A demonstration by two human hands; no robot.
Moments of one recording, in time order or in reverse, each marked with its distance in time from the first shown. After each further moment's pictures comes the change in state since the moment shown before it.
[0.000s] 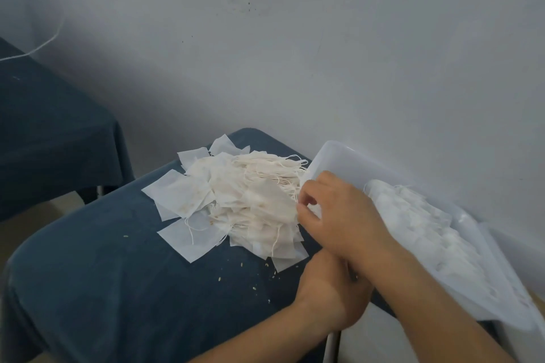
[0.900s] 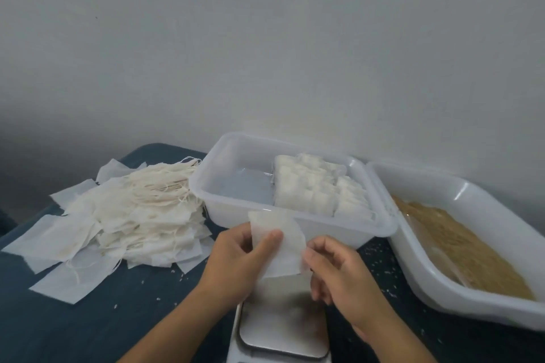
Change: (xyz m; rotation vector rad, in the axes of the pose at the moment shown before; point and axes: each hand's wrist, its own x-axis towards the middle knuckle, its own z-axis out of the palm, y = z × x) left_hand -0.013 0.013 0.008 -0.533 -0.035 0.180; right_hand -0.192 0.076 0.009 1.205 0.207 0.635
